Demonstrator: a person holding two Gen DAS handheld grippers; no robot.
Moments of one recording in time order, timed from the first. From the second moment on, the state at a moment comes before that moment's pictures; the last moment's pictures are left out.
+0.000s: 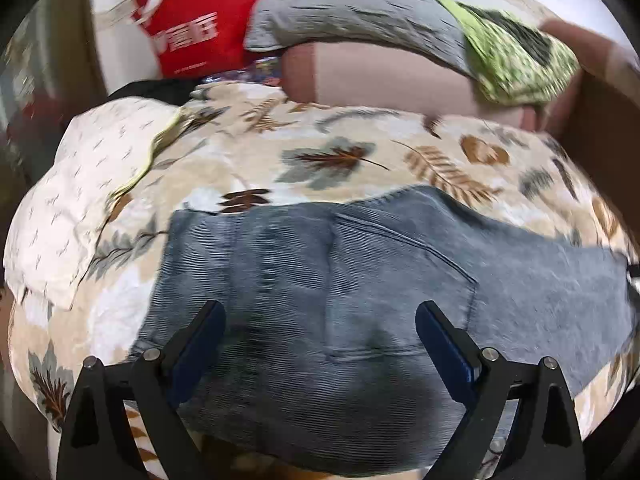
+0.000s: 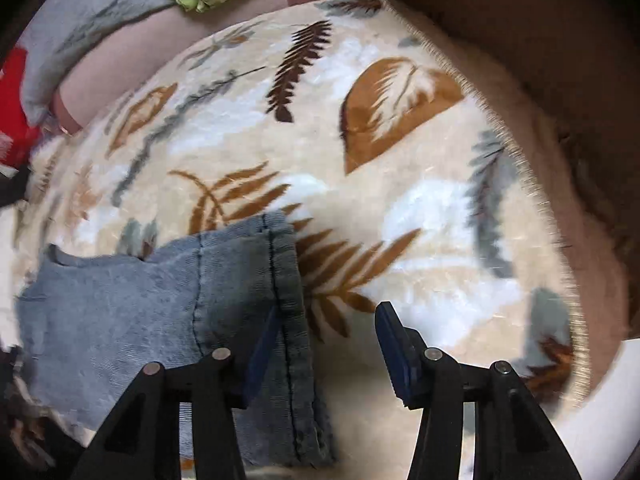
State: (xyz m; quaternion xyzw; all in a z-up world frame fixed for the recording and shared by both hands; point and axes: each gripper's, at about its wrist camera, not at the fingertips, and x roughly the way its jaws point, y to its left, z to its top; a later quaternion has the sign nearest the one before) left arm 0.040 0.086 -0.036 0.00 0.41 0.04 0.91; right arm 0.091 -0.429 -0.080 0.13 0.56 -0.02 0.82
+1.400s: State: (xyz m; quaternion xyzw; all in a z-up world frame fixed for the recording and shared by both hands) left arm 0.072 -0.031 -0.072 0.05 0.48 -0.06 0.87; right arm 0.046 -0.388 -0.104 0.13 0.61 0.06 0.78
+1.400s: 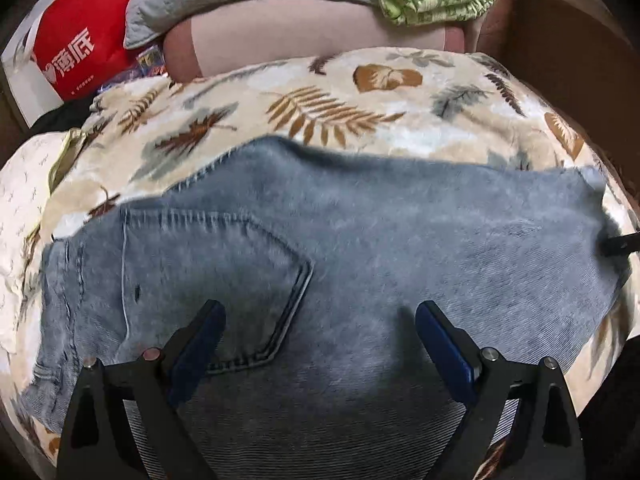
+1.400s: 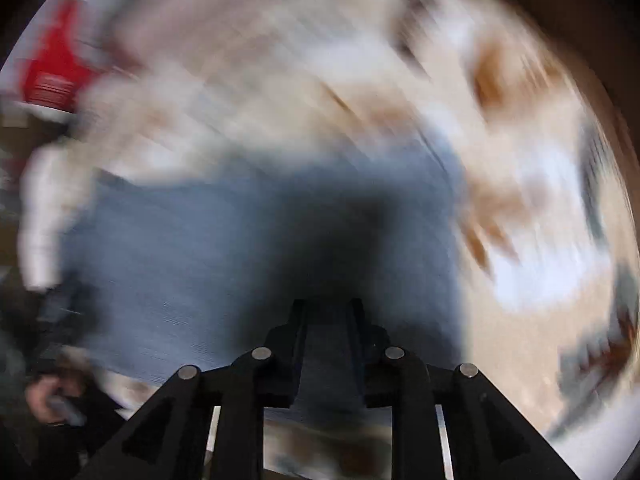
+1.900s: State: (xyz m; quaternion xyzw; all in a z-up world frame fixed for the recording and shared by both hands) left arm 0.073 -0.050 -0.082 0.06 0.50 -0.07 0.86; right arm -0.013 -0.448 -0.103 0.30 0.58 0.01 0.76
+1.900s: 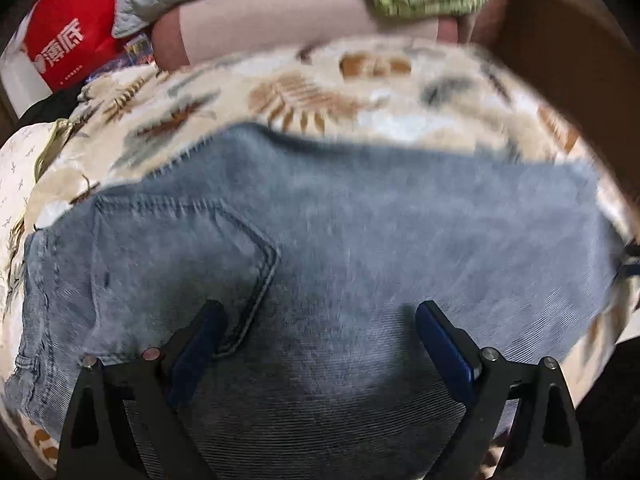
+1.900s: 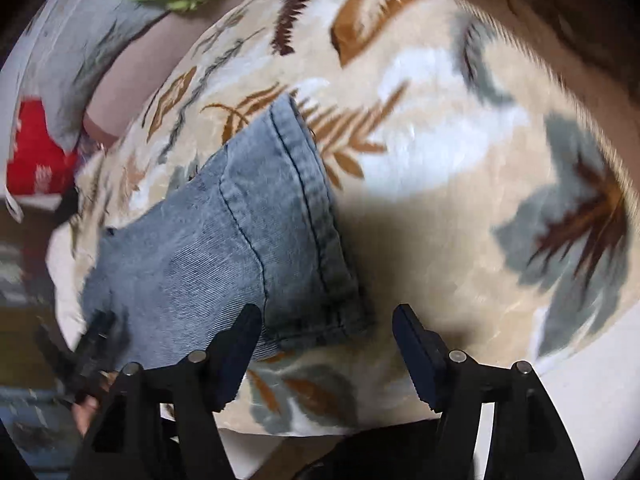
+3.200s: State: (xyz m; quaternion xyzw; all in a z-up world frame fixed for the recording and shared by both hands) left arm 0.080 -0.148 -0.056 0.01 0.47 -0.12 0.87; right arm -0.049 -0.452 -0.134 0.52 0.45 -0.04 0.72
